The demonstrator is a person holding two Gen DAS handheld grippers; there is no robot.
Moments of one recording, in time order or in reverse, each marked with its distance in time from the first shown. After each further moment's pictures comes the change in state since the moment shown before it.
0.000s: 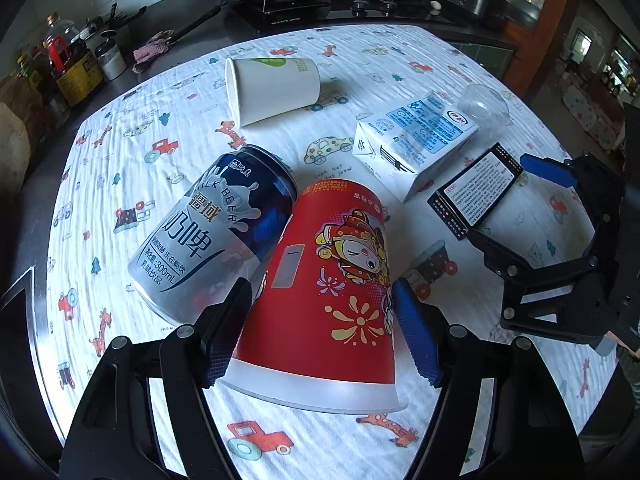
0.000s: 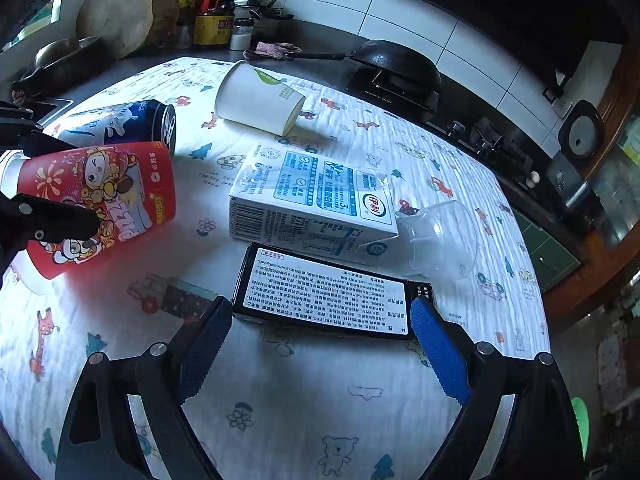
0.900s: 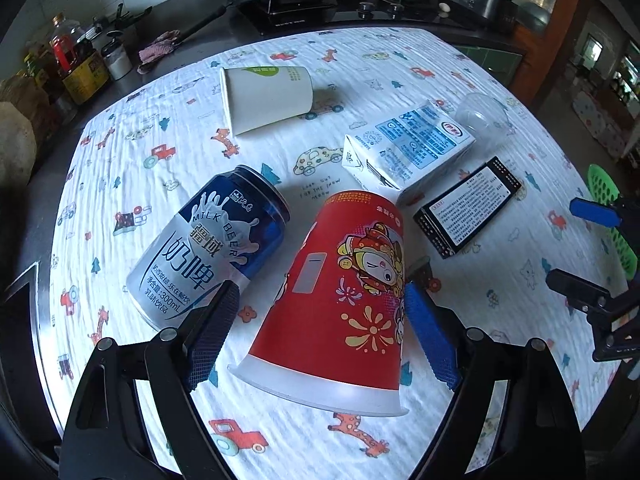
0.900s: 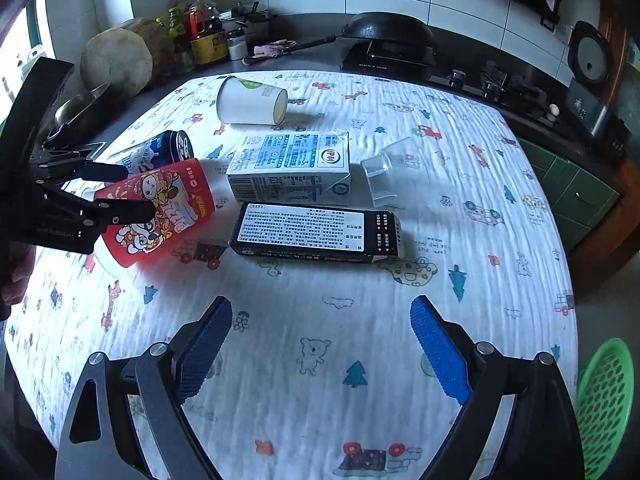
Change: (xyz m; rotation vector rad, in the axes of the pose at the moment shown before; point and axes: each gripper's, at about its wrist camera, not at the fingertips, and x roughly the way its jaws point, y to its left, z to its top) left arm -0.001 -0.019 0.010 -0.018 0.007 0.034; right arm -0.045 -0.059 -0.032 0.184 0.074 0.245
